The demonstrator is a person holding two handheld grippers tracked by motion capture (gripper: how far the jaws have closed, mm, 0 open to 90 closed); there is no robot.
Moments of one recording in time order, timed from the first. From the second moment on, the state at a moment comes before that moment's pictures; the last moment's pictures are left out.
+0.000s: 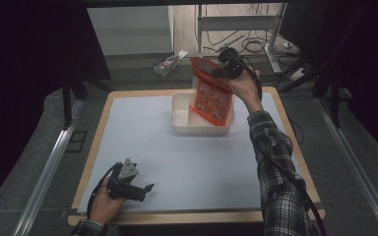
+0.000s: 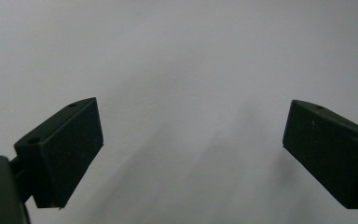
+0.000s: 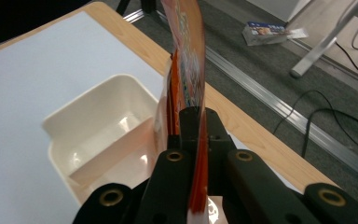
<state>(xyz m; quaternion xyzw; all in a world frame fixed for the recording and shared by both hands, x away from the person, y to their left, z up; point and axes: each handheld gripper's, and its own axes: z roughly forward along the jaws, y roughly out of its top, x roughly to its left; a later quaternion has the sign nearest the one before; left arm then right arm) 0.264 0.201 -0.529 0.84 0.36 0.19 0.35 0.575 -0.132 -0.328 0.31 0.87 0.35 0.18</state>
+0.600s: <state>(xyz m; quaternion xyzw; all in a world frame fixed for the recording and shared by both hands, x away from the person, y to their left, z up) 0.265 0.201 -0.529 0.85 0.36 0.18 0.35 0.597 -0.160 -0.361 0.35 0.86 0.31 0.22</state>
